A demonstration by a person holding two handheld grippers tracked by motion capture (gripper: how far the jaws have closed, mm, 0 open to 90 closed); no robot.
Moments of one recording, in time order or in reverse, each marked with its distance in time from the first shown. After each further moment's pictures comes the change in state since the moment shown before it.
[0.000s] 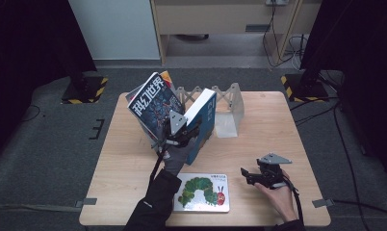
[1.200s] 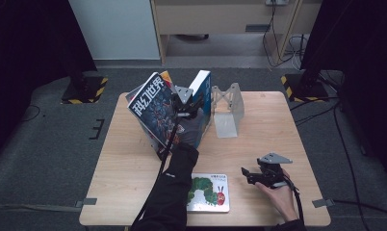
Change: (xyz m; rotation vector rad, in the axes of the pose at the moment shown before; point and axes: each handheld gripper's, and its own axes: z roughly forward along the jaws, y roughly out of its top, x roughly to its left) left arm 0.014 0.034 0.076 -0.034 0.180 -0.111; right arm -0.003 0.001 0.000 -0.005 0.003 -0.004
